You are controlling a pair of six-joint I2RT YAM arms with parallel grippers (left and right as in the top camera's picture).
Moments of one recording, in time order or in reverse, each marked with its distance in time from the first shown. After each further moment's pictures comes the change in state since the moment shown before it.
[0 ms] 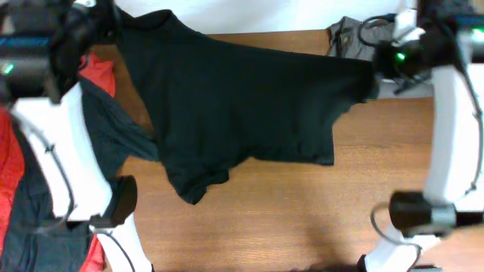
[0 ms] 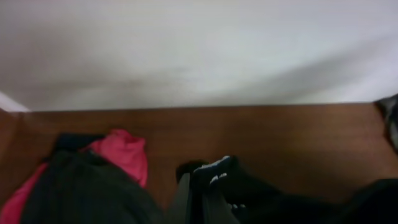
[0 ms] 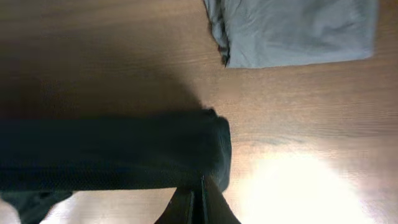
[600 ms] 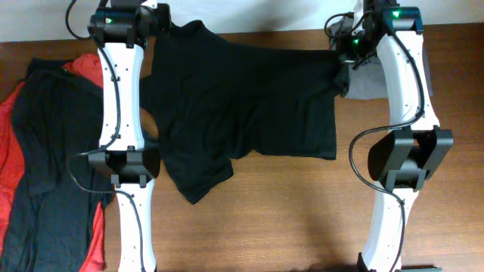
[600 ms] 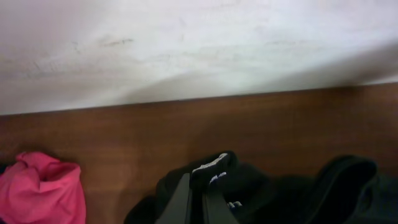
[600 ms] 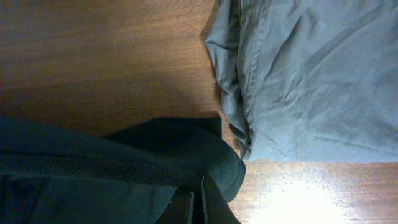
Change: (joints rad) left arm -0.056 0.427 -0.001 0.290 0.007 0.000; right arm 0.000 0.367 -0.003 0.386 -0.019 -0.001
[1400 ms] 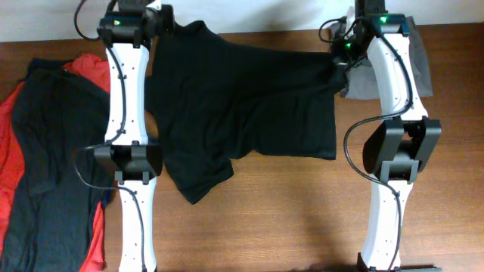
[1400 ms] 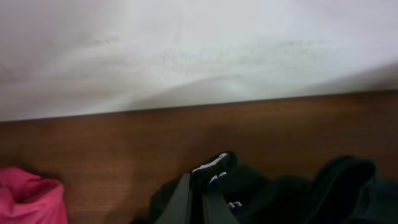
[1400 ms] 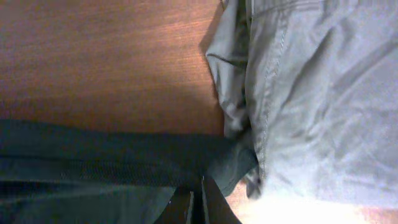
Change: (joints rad) left arm 0.000 0.084 0.000 0.092 0.000 0.000; right arm 0.000 0.109 0.000 0.114 -0.004 -0.013
